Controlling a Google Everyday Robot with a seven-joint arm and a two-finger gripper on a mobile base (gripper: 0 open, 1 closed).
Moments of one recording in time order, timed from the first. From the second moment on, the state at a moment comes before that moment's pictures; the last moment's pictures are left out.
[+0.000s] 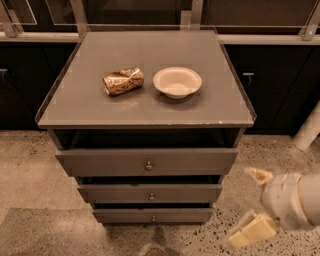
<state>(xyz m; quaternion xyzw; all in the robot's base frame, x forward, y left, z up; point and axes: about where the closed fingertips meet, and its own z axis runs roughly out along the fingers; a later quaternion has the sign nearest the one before) 0.353 -0.187 0.772 -0.46 0.82 0.17 0.30</state>
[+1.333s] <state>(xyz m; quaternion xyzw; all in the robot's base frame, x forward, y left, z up) 0.382 -0.180 0.655 -0.36 0.82 0.22 0.39</state>
